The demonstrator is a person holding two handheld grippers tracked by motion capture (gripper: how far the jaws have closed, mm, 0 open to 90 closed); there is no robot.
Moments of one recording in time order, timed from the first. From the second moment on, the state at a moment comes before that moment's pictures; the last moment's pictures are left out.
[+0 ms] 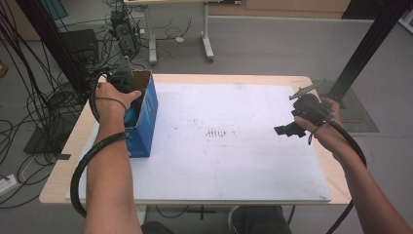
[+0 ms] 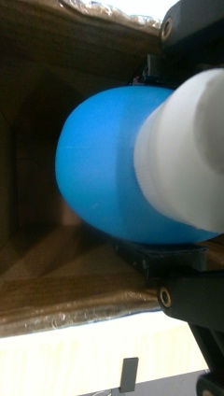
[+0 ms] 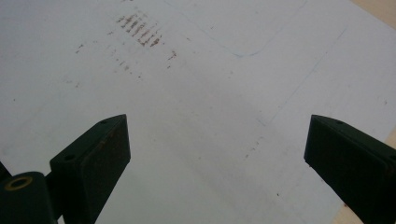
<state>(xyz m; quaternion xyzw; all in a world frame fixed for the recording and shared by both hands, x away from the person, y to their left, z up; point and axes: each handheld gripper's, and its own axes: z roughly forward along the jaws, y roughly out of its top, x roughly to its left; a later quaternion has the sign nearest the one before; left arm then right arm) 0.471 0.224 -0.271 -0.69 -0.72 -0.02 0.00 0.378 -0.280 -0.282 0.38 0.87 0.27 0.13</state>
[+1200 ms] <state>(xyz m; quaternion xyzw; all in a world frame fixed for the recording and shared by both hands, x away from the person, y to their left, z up) 0.470 0.223 -0.272 -0.69 -0.72 -0.03 0.00 0.380 -0.278 -0.280 0.38 0.88 0.26 0.14</state>
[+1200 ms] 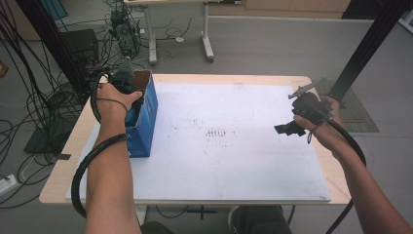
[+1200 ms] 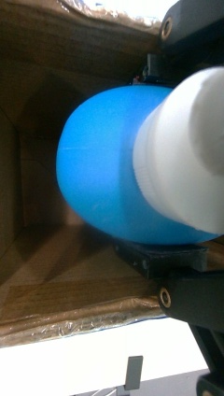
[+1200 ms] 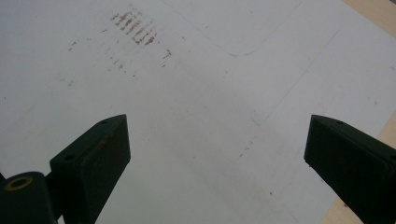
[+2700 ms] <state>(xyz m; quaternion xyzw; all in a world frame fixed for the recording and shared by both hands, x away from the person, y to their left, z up) 0.469 0.221 -0.273 -0.70 -0.72 -0.03 0.00 0.378 -0.275 -0.273 0.38 0.88 0.26 0.15</state>
